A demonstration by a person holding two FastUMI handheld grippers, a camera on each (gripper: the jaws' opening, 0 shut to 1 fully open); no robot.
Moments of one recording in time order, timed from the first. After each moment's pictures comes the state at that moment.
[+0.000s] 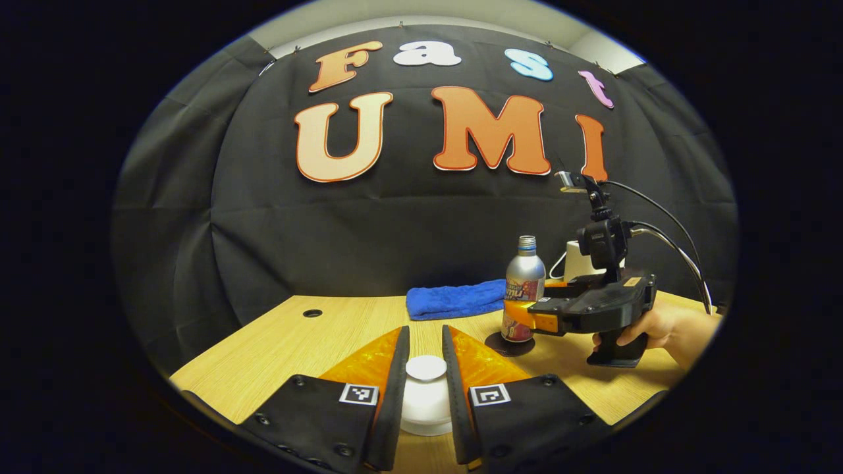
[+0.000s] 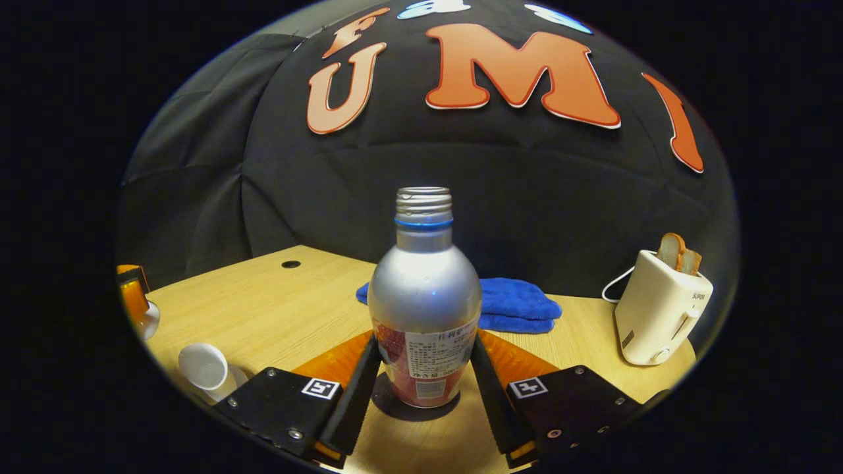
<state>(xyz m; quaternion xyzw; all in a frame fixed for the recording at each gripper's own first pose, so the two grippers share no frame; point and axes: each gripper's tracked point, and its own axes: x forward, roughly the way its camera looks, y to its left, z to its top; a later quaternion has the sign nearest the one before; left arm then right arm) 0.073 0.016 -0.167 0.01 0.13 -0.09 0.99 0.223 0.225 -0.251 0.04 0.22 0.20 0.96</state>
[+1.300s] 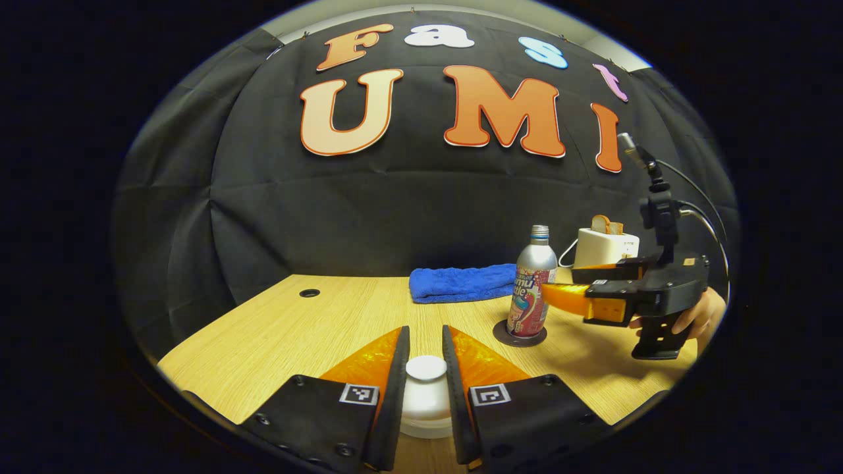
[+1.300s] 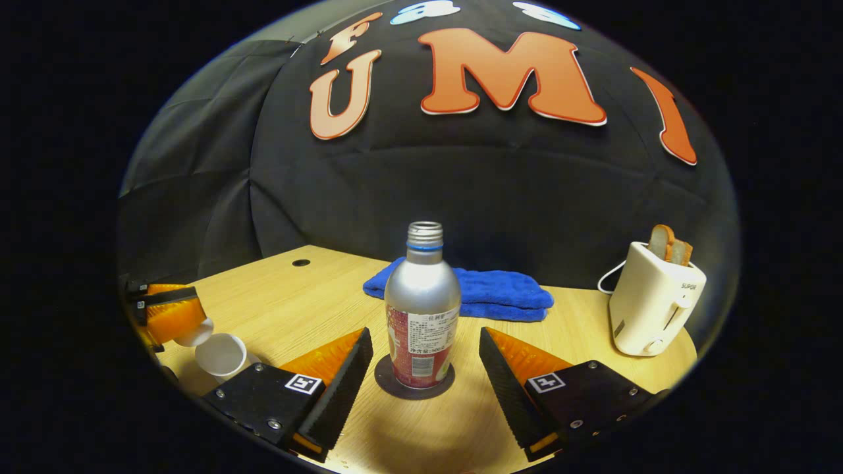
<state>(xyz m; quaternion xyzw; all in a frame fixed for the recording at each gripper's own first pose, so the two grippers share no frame) 0.093 0.016 -0.208 -0.01 0.17 -0.07 0.98 0.191 0.188 -0.233 0.05 0.21 0.21 0.95</state>
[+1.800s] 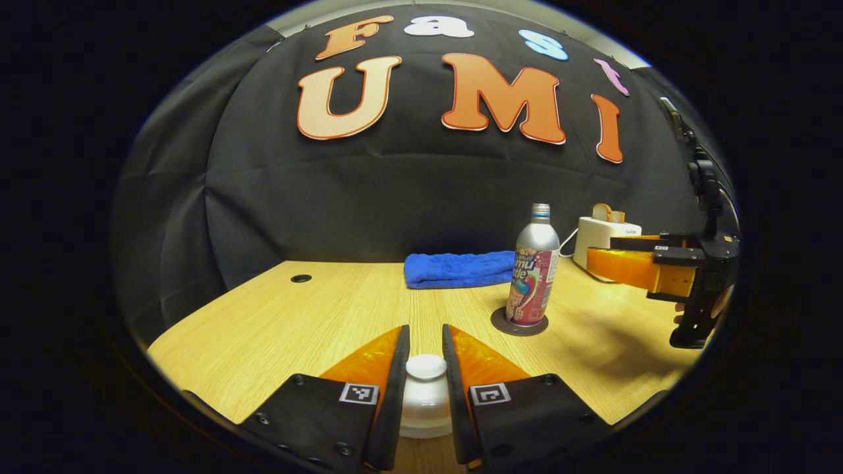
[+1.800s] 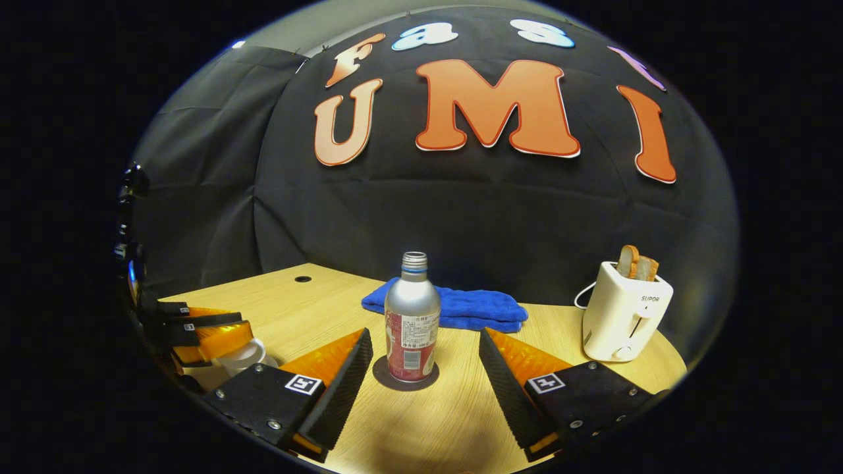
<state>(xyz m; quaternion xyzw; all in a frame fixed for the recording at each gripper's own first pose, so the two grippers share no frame) 0.093 0.007 -0.239 -0.01 0.19 -0.07 0.98 0.155 0.163 -0.204 0.06 0.17 0.20 0.96</state>
